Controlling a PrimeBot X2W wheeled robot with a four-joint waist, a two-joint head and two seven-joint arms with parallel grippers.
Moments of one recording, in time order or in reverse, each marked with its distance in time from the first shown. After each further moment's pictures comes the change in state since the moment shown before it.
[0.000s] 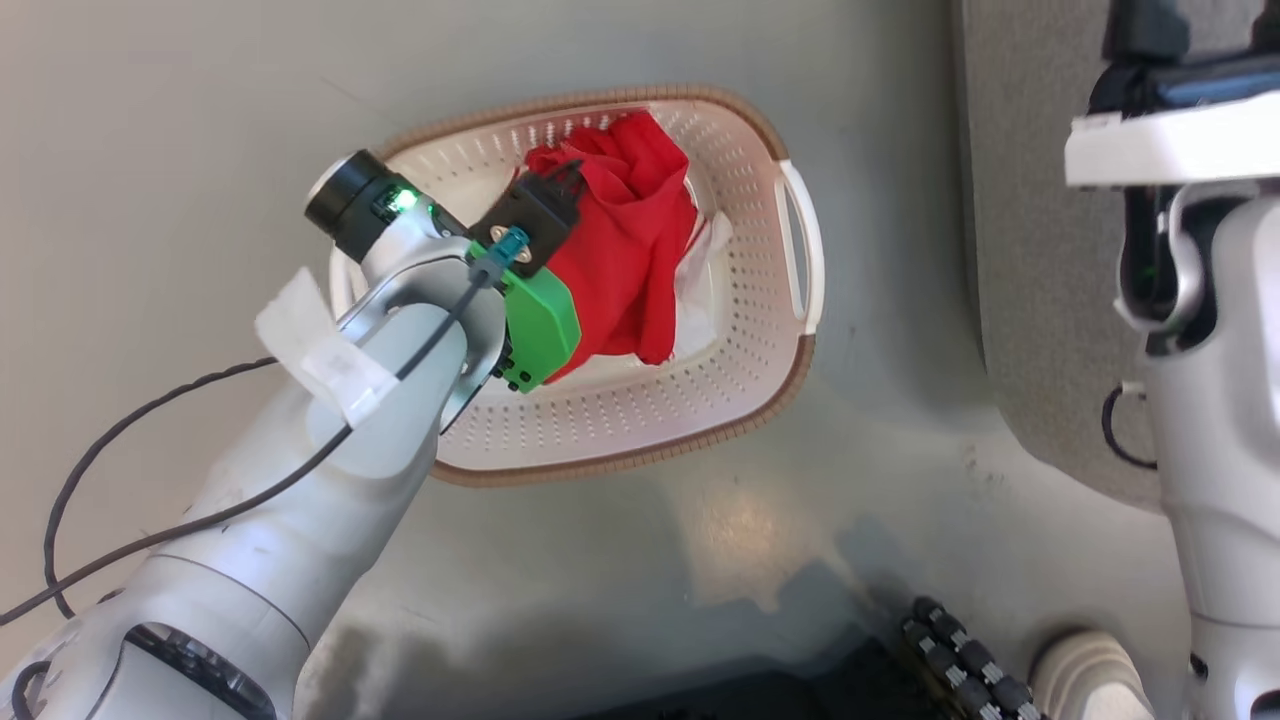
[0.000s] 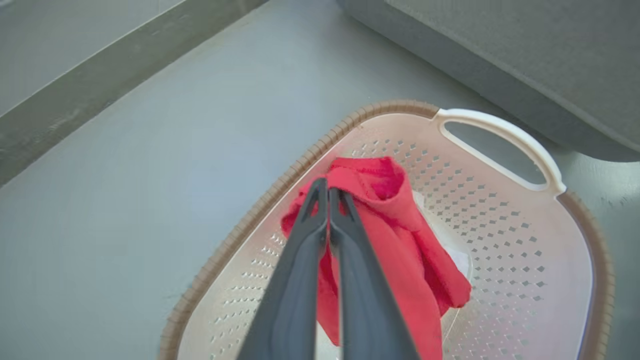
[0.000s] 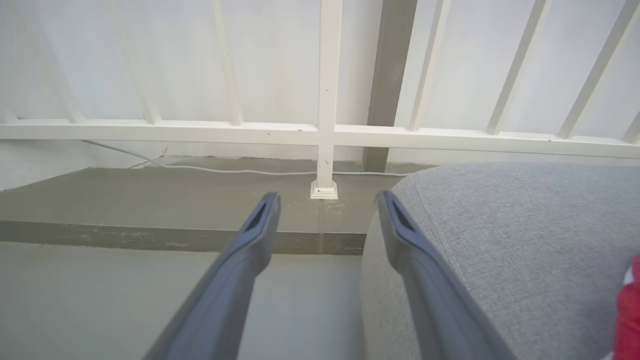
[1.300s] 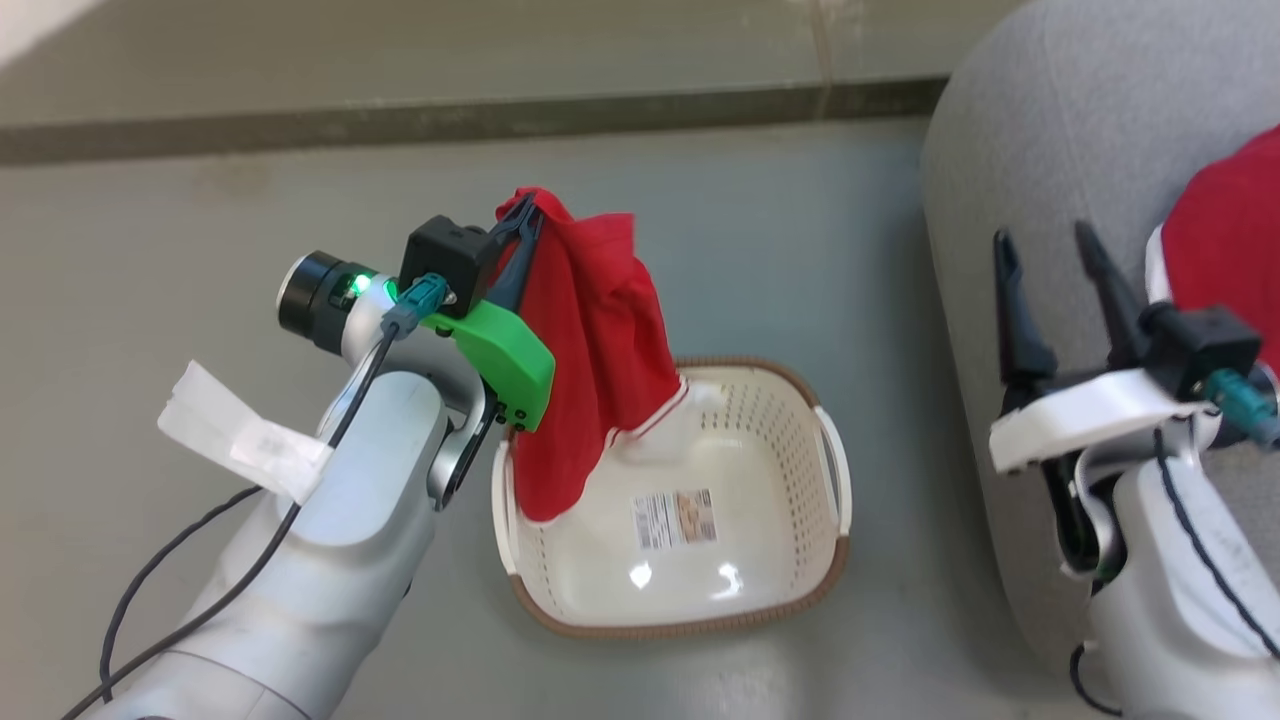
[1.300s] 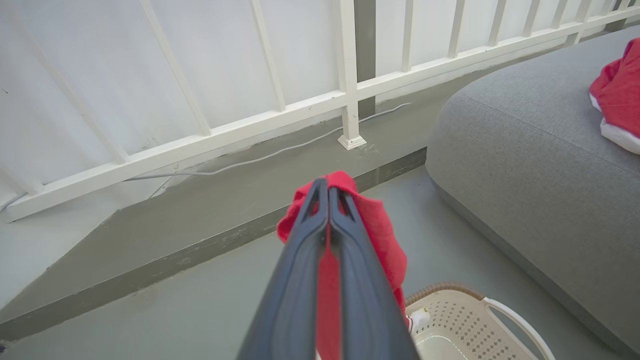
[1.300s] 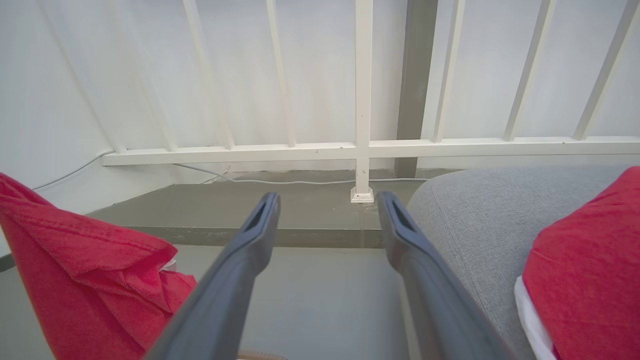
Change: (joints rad) left arm 0.195 0.006 0.212 -0.142 -0.133 0.082 -0.017; right arm 0.359 0.031 0.000 0.168 0.002 0.084 0.000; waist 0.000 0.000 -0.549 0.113
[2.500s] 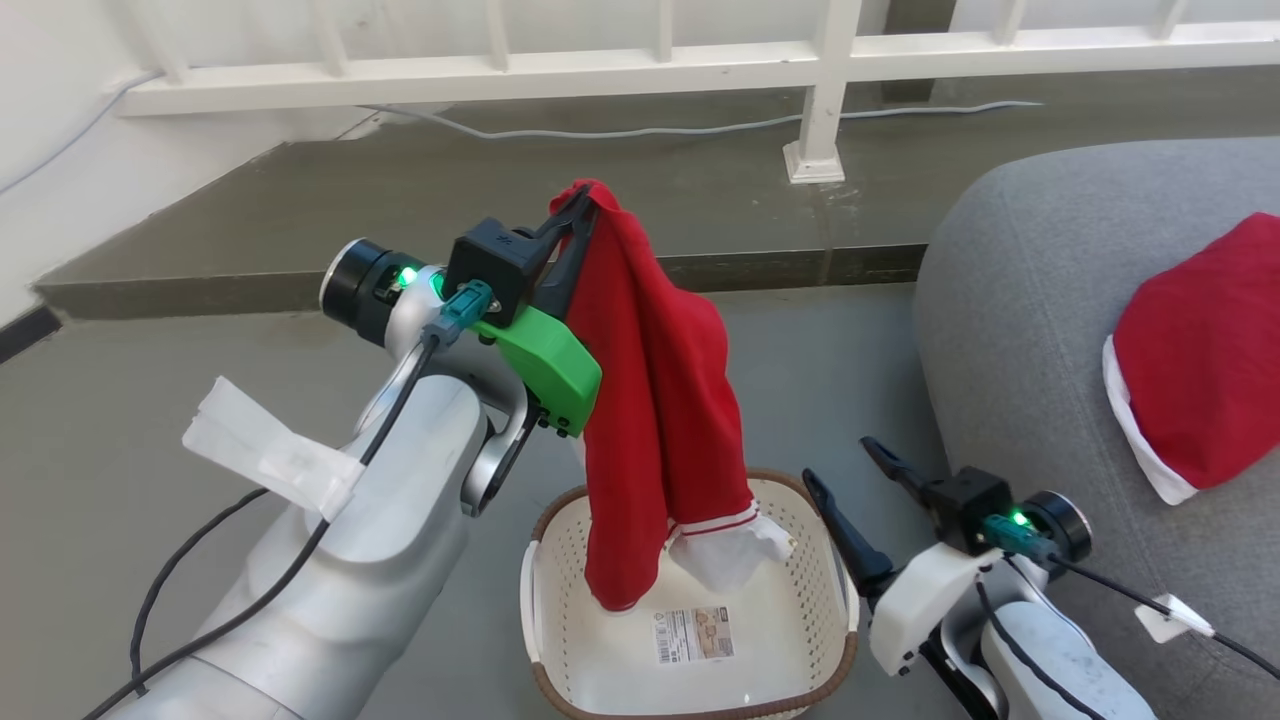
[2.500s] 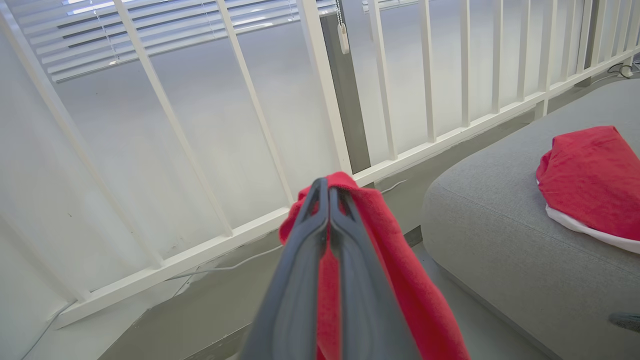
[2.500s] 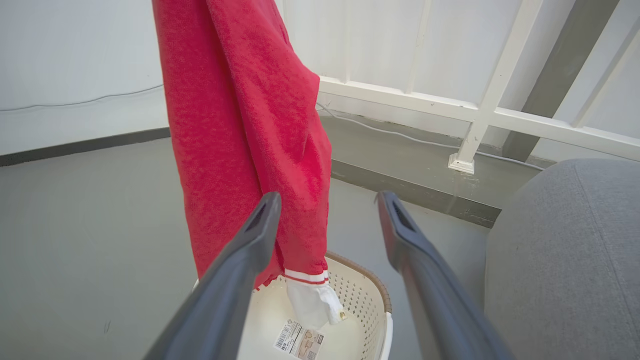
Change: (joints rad) left arm 0.024 0.000 -0.033 -0.138 0.002 0.023 0.026; right arm 0.112 0.005 0.314 0.198 -0.054 0.097 0.009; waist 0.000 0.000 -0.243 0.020
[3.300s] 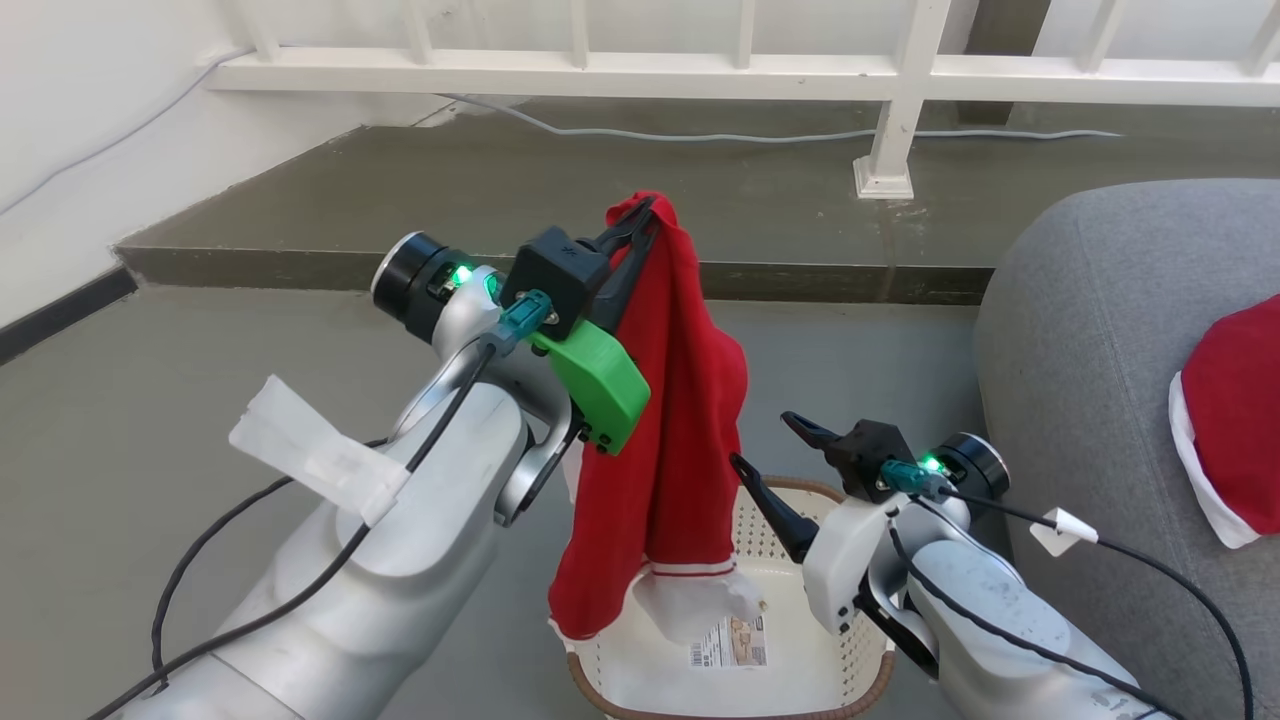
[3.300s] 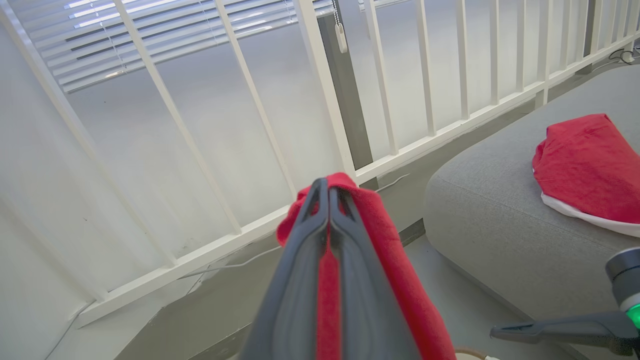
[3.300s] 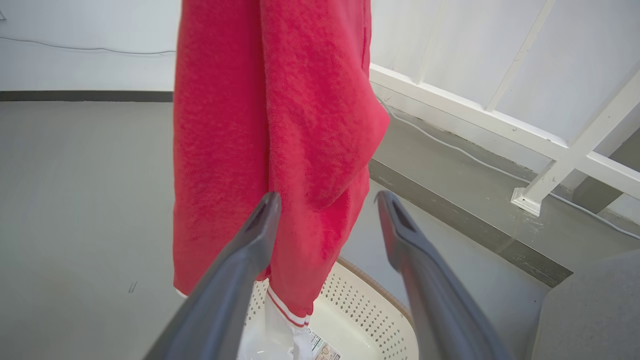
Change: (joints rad) left arm -0.007 -0.008 -0.074 -0.085 0.001 -0.002 0.054; right arm -0.233 0.052 0.211 0.262 0.020 0.001 0.000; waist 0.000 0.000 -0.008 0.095
